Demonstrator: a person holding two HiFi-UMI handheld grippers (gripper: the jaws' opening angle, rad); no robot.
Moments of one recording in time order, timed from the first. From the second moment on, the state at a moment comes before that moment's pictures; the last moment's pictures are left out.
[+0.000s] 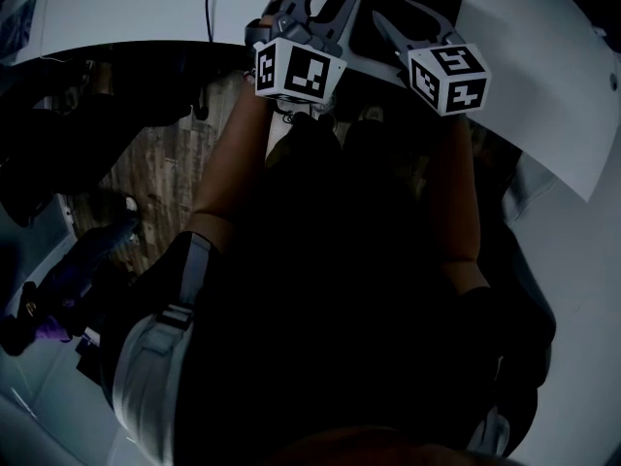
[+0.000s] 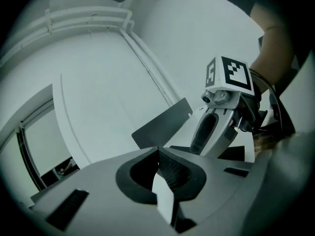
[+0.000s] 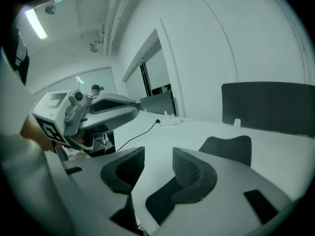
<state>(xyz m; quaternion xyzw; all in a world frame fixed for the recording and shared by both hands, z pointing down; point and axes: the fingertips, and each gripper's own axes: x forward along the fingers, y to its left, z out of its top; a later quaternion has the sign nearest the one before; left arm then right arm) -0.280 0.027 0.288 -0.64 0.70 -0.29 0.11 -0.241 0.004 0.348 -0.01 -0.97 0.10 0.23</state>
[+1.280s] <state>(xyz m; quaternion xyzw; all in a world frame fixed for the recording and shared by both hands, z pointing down) -0.114 -0.031 0.146 -0.66 0.69 -0.20 0.22 -0.080 -0.035 0.129 -0.02 -0.98 -0.17 -0.07</state>
